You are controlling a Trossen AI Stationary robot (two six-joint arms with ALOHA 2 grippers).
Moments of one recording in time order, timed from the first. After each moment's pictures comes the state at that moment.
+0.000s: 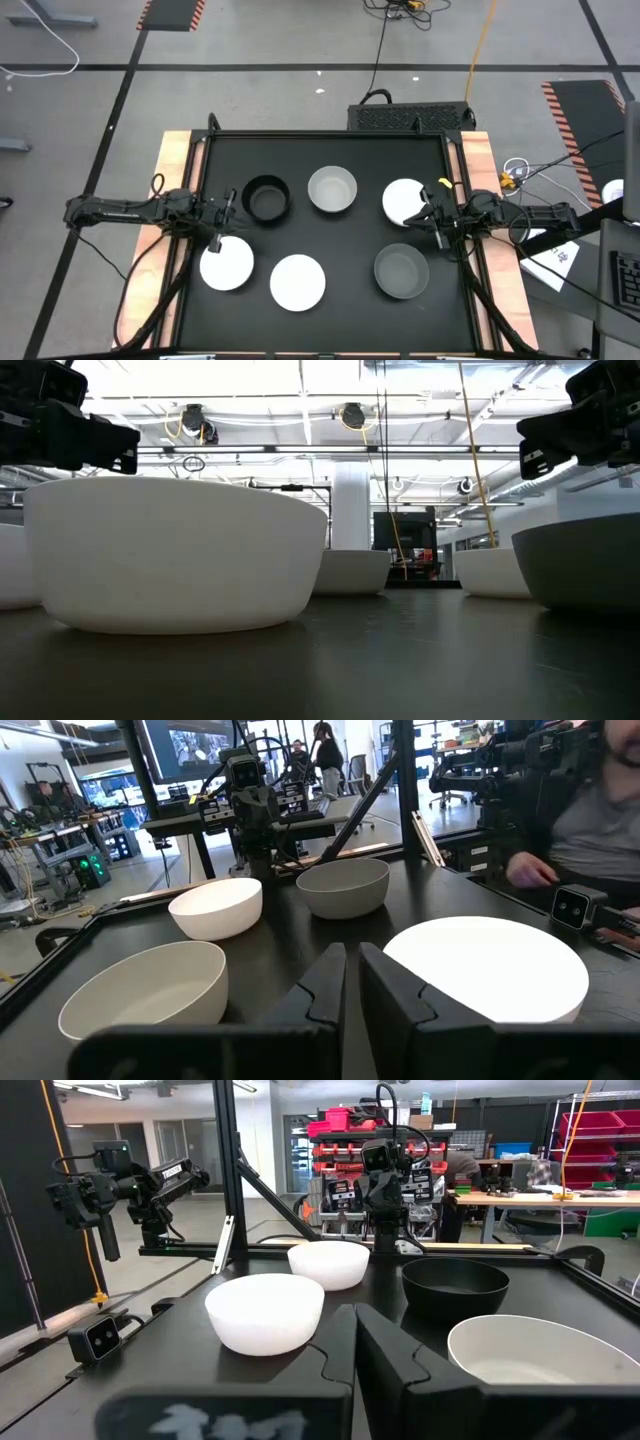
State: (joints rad) left arm 0.00 0.19 0.01 0.16 0.23 0.17; right arm 0.00 0.00 0.02 0.02 -0.18 0.04
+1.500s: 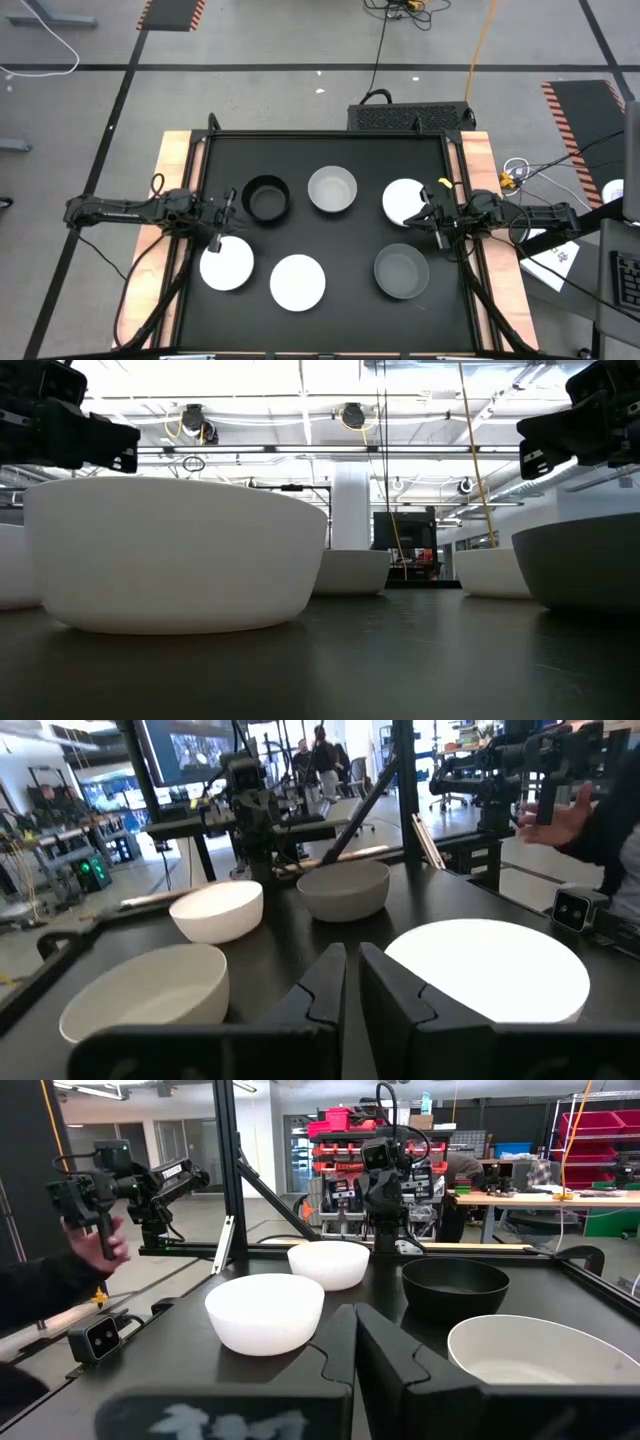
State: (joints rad) left arm 0.00 0.19 0.01 0.18 0.23 0.17; right arm 0.00 0.00 0.02 0.02 -0.18 0.04
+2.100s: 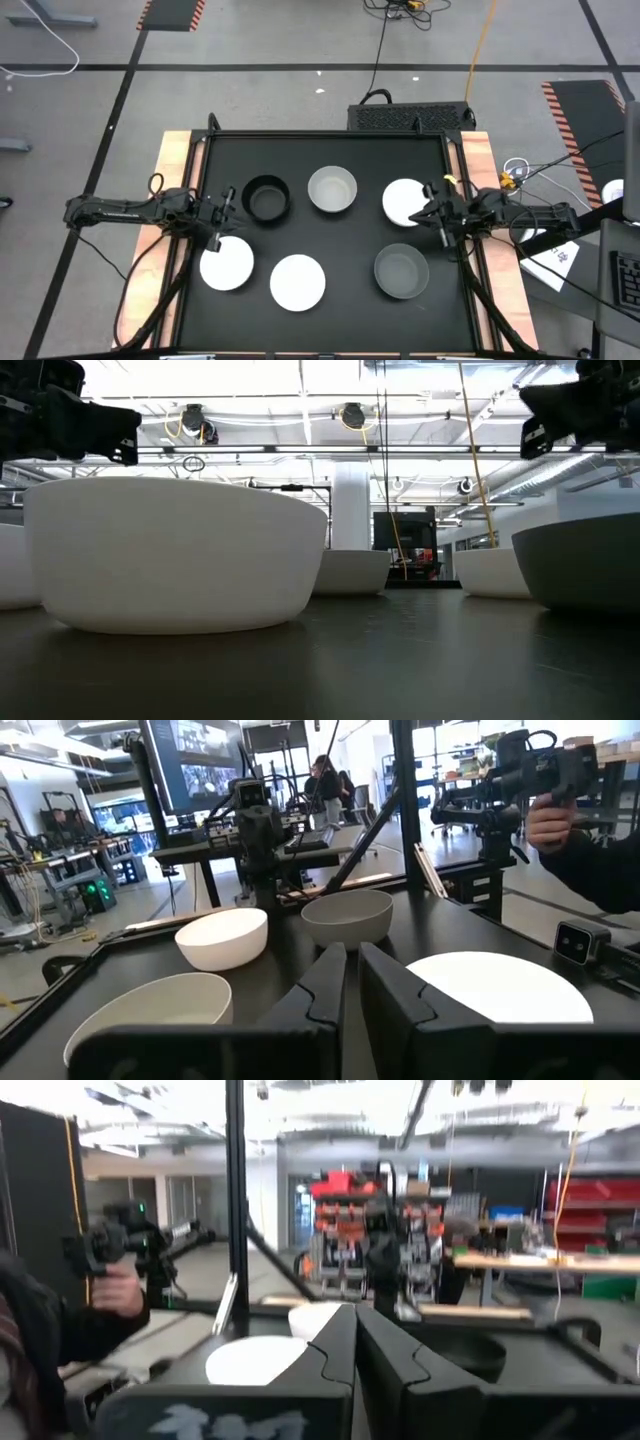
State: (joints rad) left arm 0.00 0.19 0.01 0.24 0.23 0.14; right arm 0.00 0.00 0.02 0.22 -0.19 0.04
